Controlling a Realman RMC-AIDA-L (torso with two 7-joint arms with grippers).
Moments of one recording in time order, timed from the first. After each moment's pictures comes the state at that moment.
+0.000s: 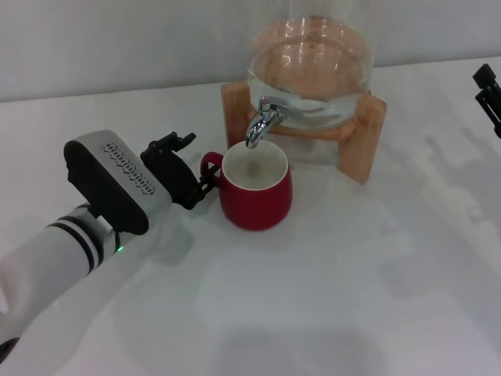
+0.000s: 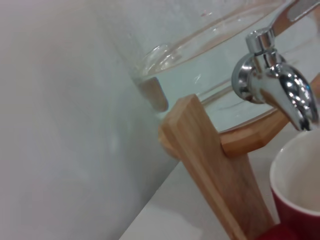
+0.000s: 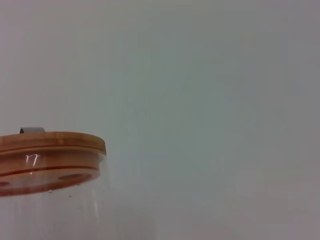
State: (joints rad) left arm -0.71 -2.10 2.34 0.34 -0.31 0.56 0.08; right arm 0.39 2.02 -0.72 0.04 -0.76 -1.56 0.51
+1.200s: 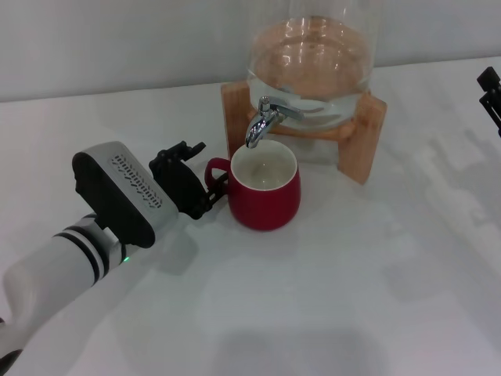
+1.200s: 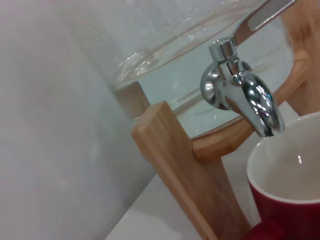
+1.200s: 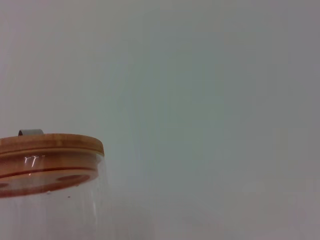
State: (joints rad) left arm -0.68 -2.10 2.36 0.37 -0.30 0.56 0.09; right arm 0.38 2.02 -0.72 0.04 -0.76 -1.57 0.52
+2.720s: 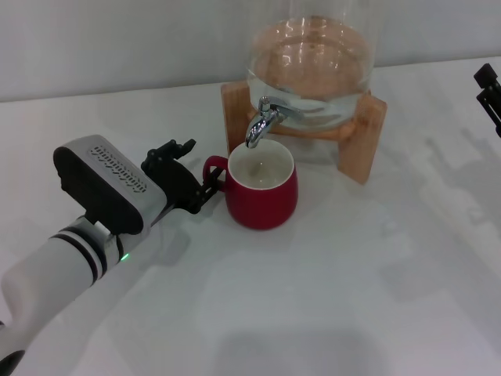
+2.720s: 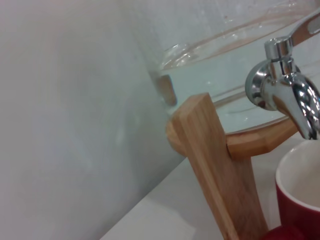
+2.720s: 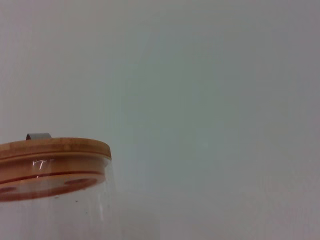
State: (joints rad) left arm -0.67 -2.10 2.37 0.38 -0.39 0.56 0.02; right arm 0.39 2.02 -0.72 0.04 -0.76 -1.58 0.52
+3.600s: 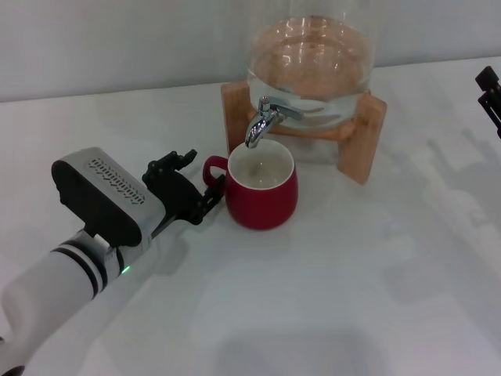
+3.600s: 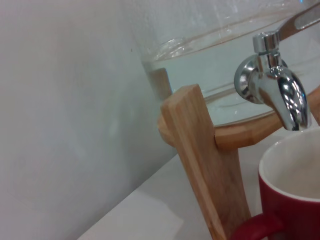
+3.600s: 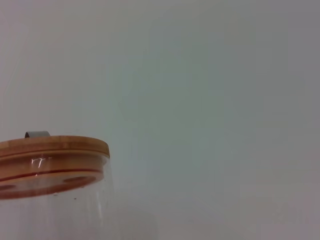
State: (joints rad) left arm -0.63 -2.10 2.38 0.41 -0.40 0.56 0.02; right arm 0.38 2.02 -0.73 0.04 -0.76 -1.58 0.52
